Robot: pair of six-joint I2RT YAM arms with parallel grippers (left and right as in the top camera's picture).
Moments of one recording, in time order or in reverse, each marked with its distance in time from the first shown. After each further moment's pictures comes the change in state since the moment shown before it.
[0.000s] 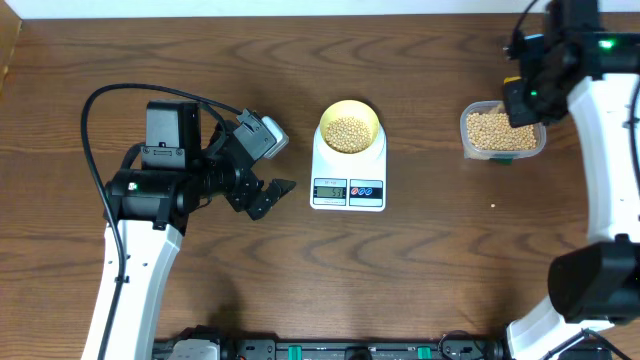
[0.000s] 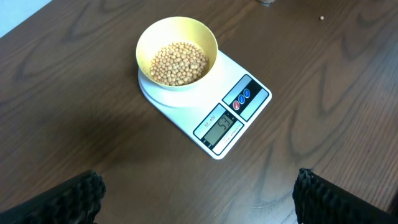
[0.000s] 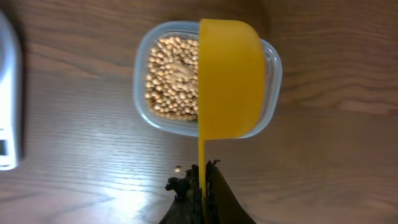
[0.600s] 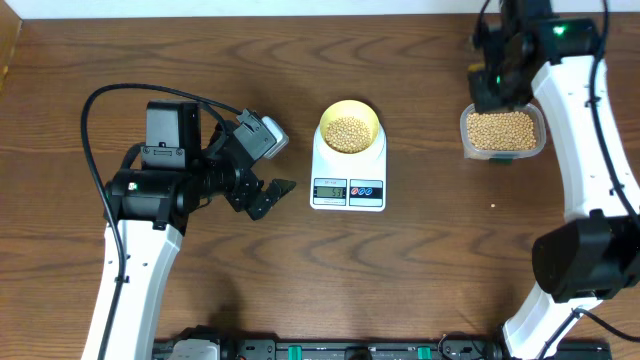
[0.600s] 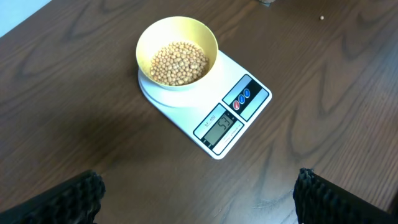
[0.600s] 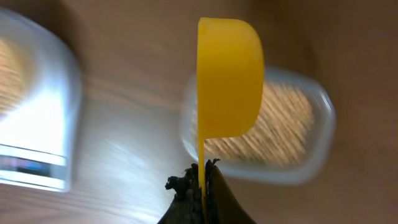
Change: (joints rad) left arm 0.000 0.000 0.000 0.000 0.000 0.000; right arm 0.085 0.103 0.129 0.038 -0.122 0.076
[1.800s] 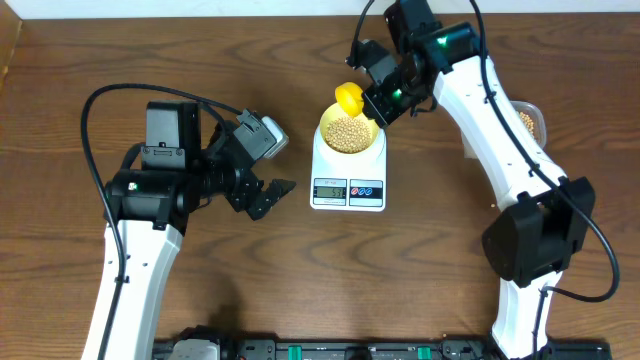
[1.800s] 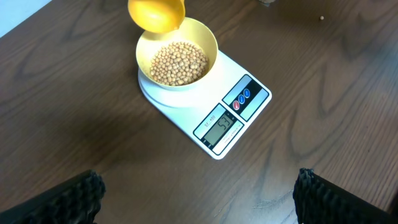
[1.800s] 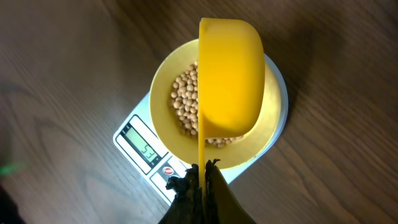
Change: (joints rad) left arm 0.000 0.000 0.000 0.000 0.000 0.000; right arm 0.307 0.159 0.068 0.075 -0.309 -0.145
